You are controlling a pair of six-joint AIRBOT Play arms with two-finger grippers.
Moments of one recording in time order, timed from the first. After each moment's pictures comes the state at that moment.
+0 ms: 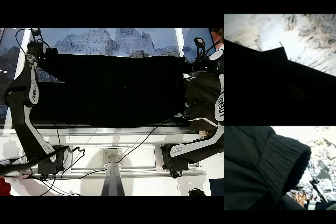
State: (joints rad) left arm 0.07 -2.14 1.97 1.87 -0.79 -1.88; right arm -0.36 -1.70 1.42 -1.13 1.00 0.99
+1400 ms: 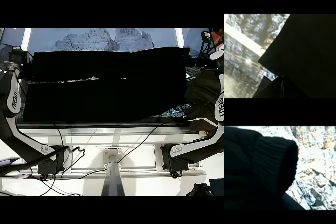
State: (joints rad) left arm 0.21 -1.86 1.54 2.06 -1.08 -2.01; right arm -0.36 -1.70 1.42 -1.07 0.77 0.99
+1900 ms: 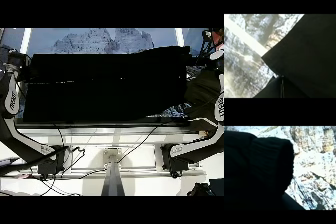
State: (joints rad) left arm 0.23 -1.84 1.51 2.10 -1.09 -2.11; right arm -0.36 -1.70 1.42 -1.07 0.74 0.99
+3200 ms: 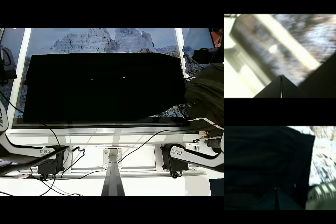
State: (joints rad) left arm 0.29 -1.56 1.51 2.12 -1.37 -1.85; right arm -0.37 -1.30 1.42 -1.21 1.18 1.10
